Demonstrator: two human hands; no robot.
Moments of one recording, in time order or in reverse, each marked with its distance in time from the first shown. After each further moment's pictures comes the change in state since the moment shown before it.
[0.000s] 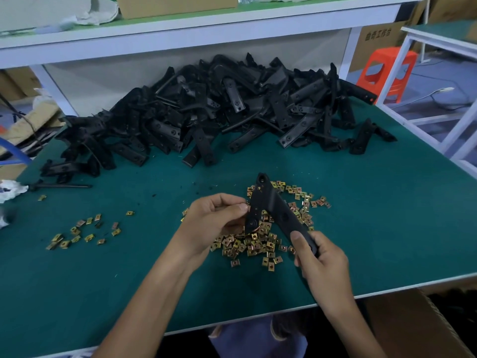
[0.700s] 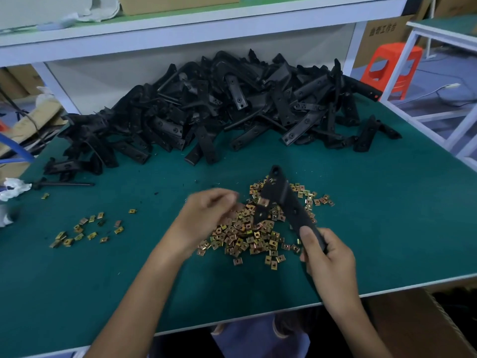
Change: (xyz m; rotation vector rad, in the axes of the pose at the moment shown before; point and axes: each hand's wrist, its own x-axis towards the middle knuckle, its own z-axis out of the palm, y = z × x) left_hand 0.019 -0.006 -0.026 0.407 0.037 0.080; right_hand 0.000 -0.003 -0.001 0.052 0.038 0.049
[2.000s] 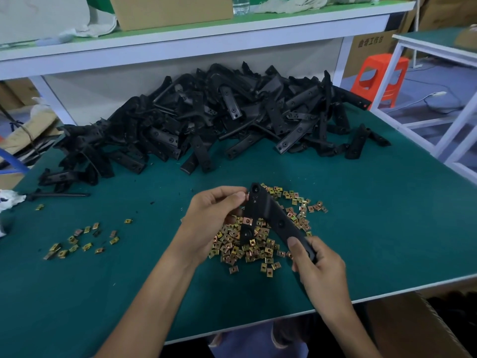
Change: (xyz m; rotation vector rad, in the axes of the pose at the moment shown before) left_hand 0.000 0.022 0.024 -0.369 0.012 0.037; right_hand -0.003 -0.003 0.001 -0.041 -0.035 -0.044
